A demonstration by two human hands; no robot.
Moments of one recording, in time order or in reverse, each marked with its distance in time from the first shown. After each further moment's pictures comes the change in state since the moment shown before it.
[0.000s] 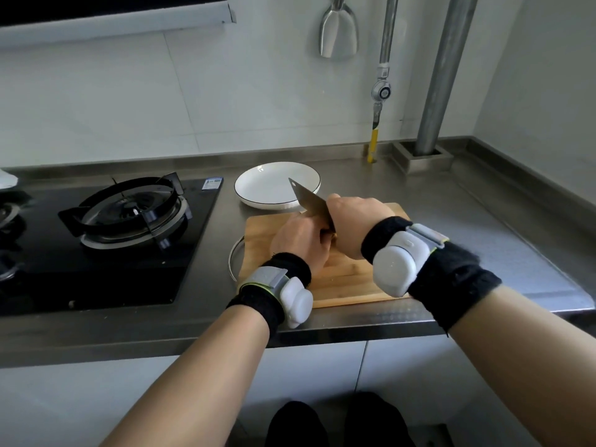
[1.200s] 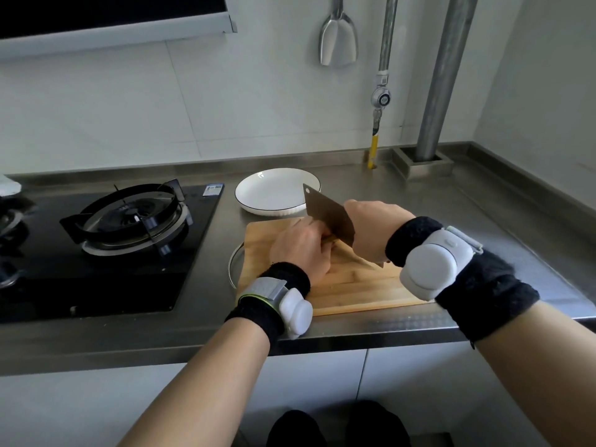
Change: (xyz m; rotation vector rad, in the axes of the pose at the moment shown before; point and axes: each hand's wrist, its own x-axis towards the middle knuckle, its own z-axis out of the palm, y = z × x) left_hand 0.000 -0.001 0.002 0.033 0.042 0.046; right_hand -0.013 0.014 -0.021 0.042 -0.145 0.101
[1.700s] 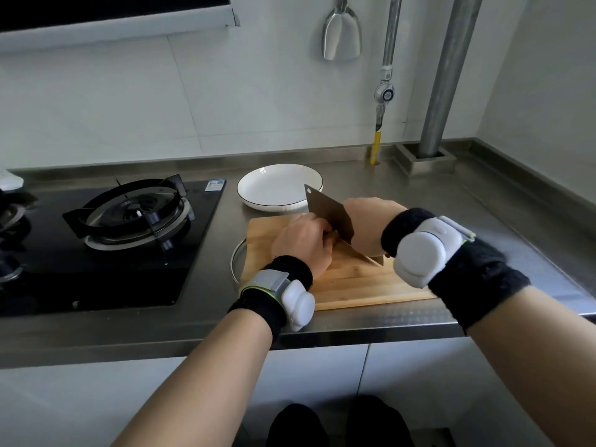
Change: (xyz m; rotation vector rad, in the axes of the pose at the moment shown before) left_hand 0.002 -0.001 0.003 -0.032 -0.047 -0.017; right_hand 0.005 -0.006 0.000 -0.022 -0.082 -0.006
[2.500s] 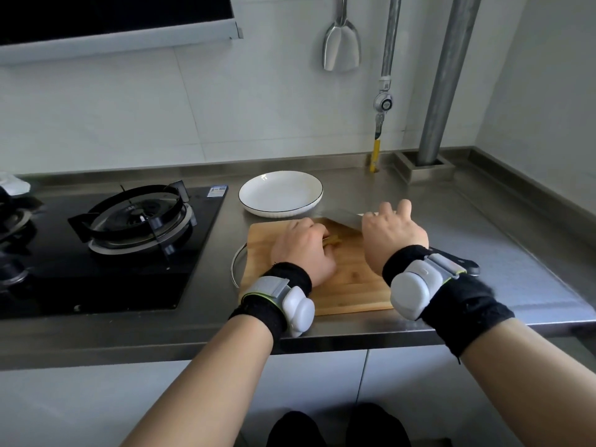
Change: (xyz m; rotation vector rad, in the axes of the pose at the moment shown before) left_hand -0.005 0.003 -0.005 0.086 -0.024 -0.057; right_hand 0.006 0.021 0.044 -0.228 0.264 0.216
